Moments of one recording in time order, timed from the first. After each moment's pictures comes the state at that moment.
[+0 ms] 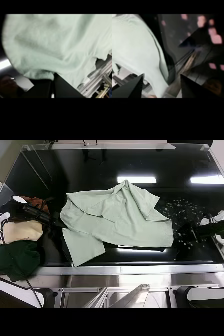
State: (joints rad) left arm 0.27 -1.83 1.28 0.90 -1.50 -1.08; right arm -0.63 -1.61 0.91 -0.82 1.41 1.03
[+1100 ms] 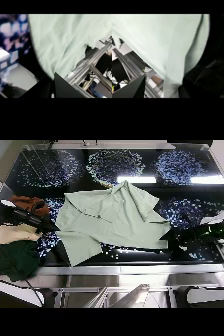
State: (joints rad) left arm 0.39 -1.82 1.26 0.89 -1.62 -1.08; right arm -0.46 -1.62 0.78 -0.73 1.42 0.85
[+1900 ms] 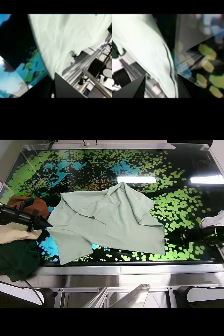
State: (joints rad) left arm 0.48 -1.82 1.33 0.85 -1.69 -1.09; right arm -0.55 -1.62 0.77 -0.71 1.43 0.85
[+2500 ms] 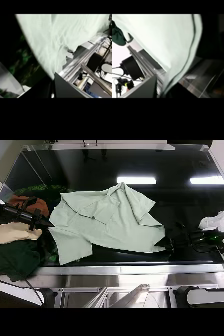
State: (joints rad) left arm 0.46 -1.82 1.34 0.84 -1.72 -1.07; right arm -0.41 -1.61 0.62 -0.63 1.39 0.87
